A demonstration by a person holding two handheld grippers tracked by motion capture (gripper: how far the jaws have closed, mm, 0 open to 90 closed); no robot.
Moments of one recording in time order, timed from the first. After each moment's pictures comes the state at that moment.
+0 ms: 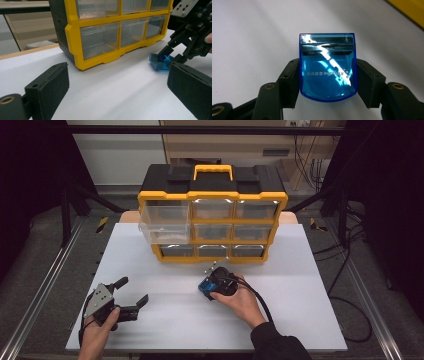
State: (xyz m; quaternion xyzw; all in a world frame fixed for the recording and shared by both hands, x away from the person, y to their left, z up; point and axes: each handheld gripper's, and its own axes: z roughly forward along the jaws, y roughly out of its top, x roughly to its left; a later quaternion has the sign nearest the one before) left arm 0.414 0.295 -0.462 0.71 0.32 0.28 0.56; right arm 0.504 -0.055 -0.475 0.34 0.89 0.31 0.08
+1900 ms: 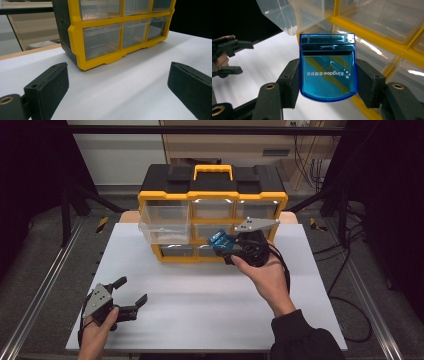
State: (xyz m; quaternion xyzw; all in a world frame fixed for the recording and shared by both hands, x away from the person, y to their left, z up) left arm 0.413 0.297 -0.461 0.71 0.33 0.28 0.56; right arm 0.485 -0.116 -0.307 0.33 0.79 0.49 0.17
